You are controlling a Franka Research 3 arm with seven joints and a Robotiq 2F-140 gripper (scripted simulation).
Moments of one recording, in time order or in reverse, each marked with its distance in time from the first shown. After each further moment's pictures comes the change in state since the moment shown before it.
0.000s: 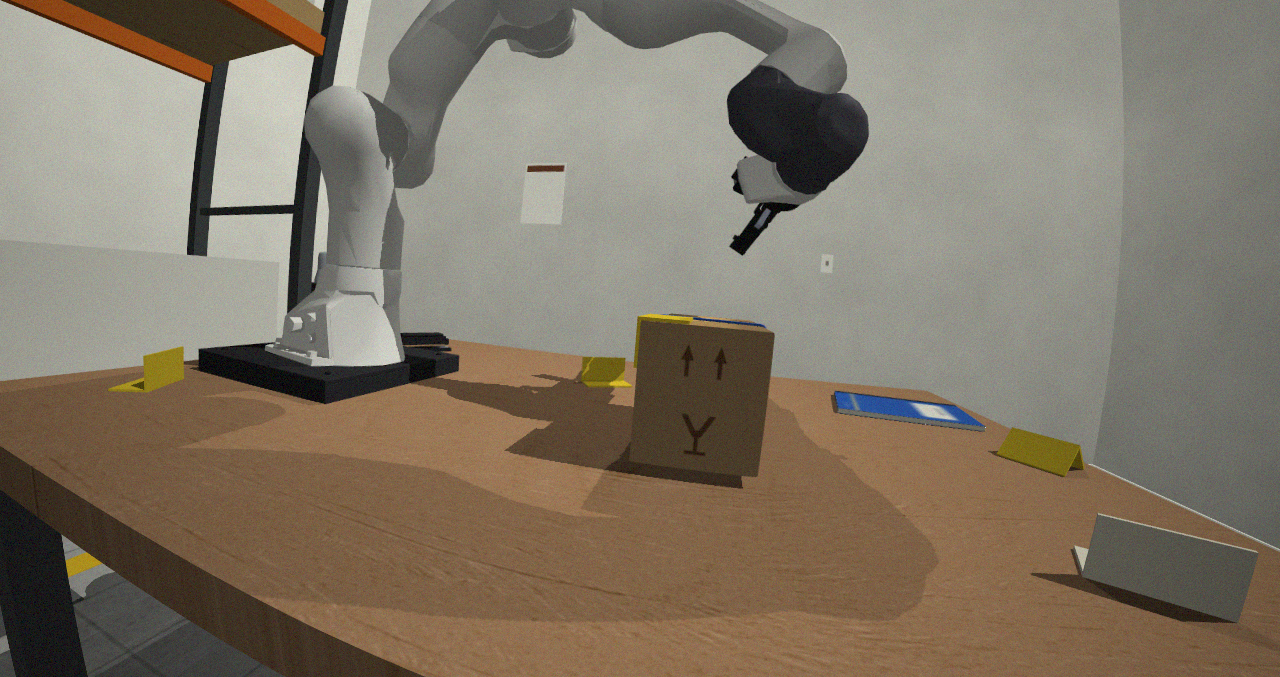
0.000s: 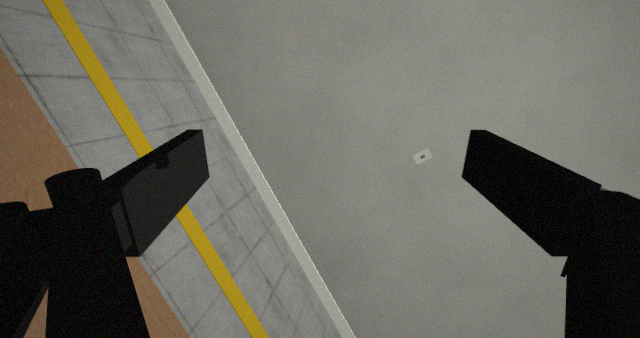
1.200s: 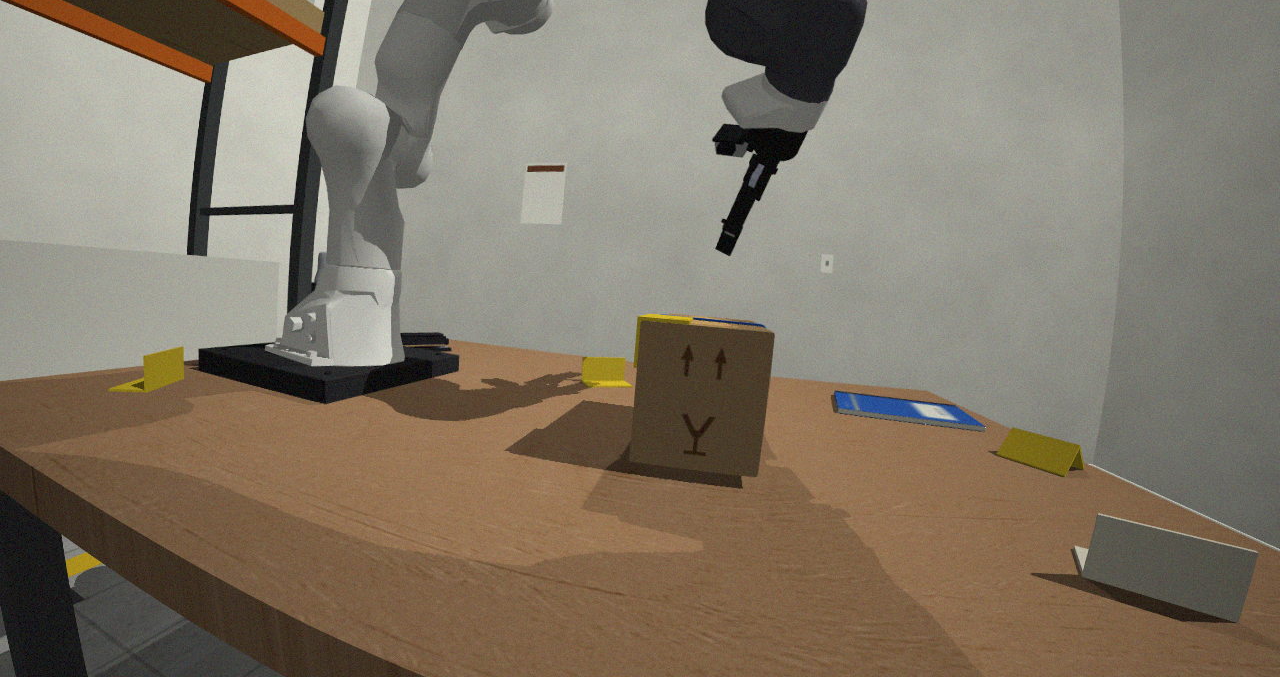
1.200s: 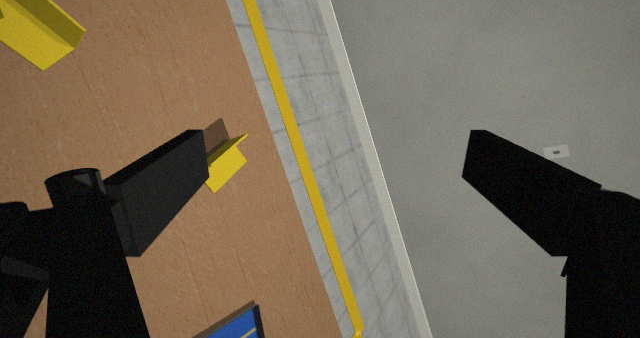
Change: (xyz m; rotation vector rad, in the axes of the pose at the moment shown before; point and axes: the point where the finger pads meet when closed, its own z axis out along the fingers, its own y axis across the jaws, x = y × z) arm 0.028 -0.061 -0.108 0.412 -0.145 -0.078
